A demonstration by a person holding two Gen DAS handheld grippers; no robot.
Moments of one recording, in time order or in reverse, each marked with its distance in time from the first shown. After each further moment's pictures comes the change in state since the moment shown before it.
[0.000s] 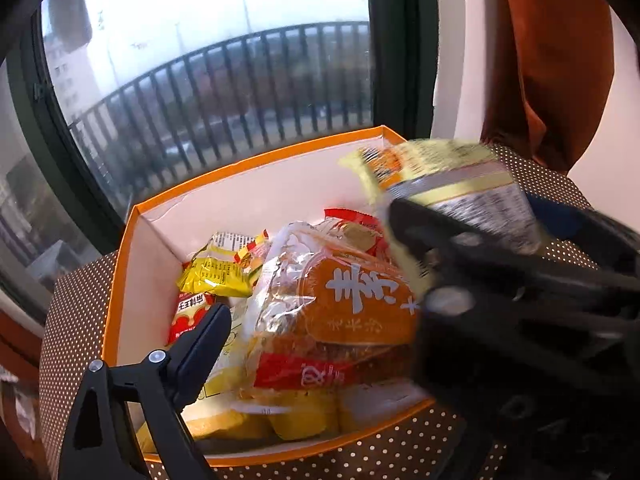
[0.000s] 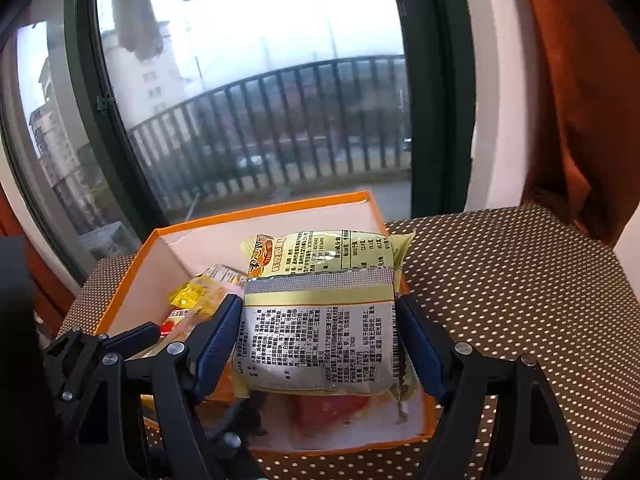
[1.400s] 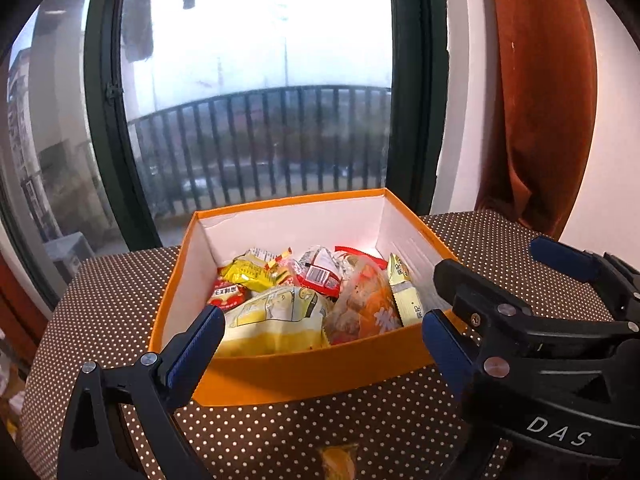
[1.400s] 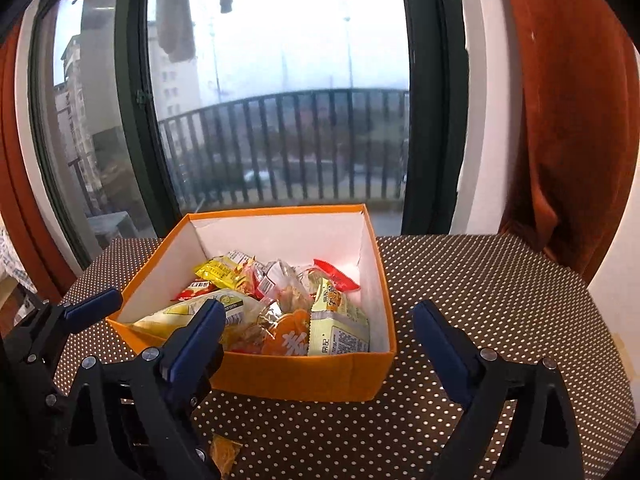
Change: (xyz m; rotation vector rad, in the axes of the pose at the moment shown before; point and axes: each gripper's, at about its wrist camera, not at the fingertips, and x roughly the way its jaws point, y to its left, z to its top) left arm -0.095 -0.008 -0.053 -0.140 -0.245 0.054; right arm -0.093 0.014 -0.037 -0.149 -0.128 -0.061
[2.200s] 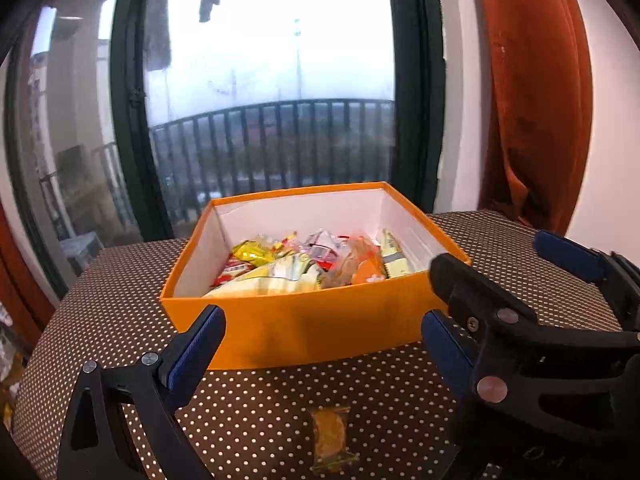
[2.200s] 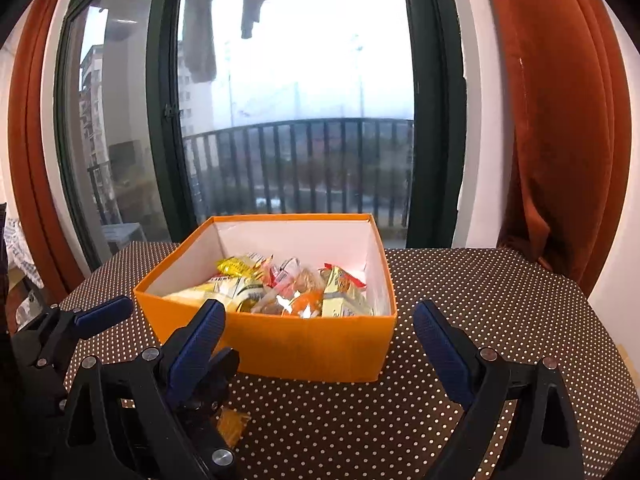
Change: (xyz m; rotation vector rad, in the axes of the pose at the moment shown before) left arm -0.027 -0.016 -0.048 -0.021 -0.064 0.064; right arm -0.037 0.006 -0.045 -0.029 -0.111 0.030
